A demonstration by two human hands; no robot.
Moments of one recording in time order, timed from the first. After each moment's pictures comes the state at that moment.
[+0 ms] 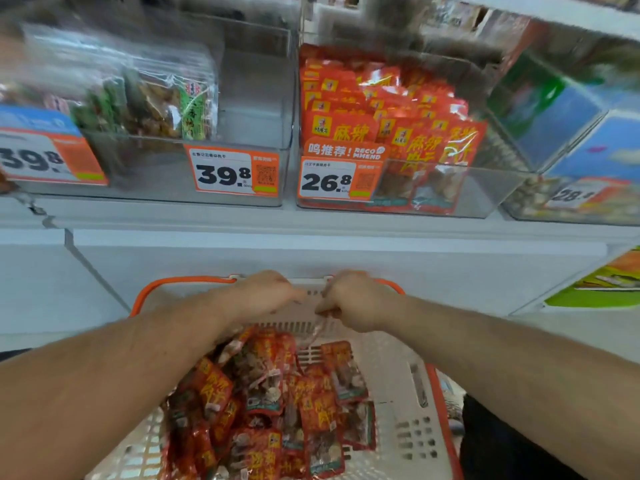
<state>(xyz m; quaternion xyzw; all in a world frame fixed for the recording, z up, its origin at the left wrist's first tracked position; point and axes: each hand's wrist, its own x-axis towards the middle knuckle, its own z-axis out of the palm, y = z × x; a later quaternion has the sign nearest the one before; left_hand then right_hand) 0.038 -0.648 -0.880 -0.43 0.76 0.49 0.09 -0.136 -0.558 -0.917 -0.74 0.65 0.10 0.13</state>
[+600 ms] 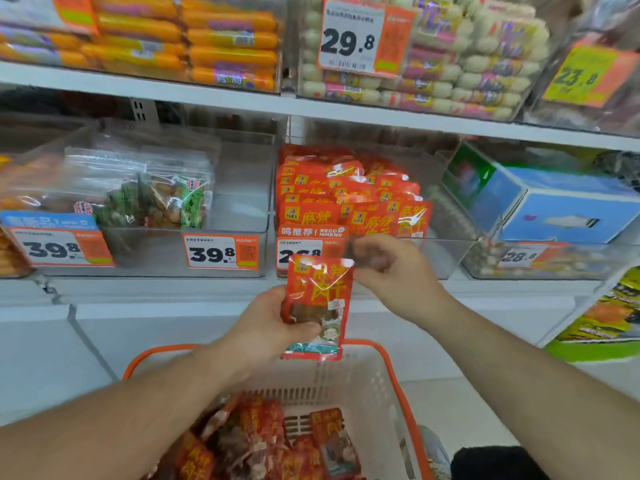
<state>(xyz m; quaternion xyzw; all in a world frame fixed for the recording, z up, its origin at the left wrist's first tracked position) 0.017 -0.619 -0.822 -0.34 0.70 0.60 -0.18 -0.158 -0.521 -0.751 -0.53 0.71 -0.44 0.13</state>
